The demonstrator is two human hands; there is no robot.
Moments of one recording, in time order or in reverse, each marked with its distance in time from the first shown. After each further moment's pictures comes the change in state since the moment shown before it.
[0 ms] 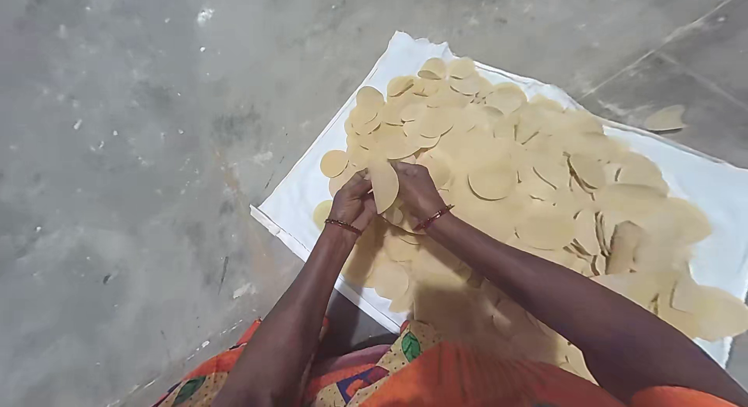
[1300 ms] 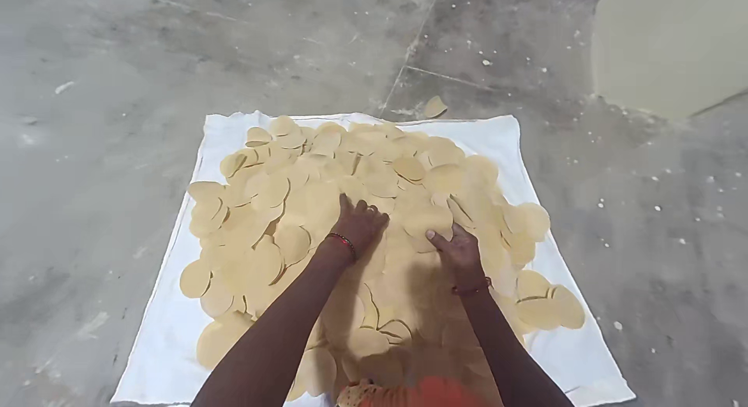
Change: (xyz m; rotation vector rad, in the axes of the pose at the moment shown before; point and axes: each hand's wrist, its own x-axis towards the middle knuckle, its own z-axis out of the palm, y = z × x) left_hand 0.091 -0.126 0.221 2.183 -1.225 0.519; right_hand -0.134 0.139 -0.255 0.073 0.902 -0.025
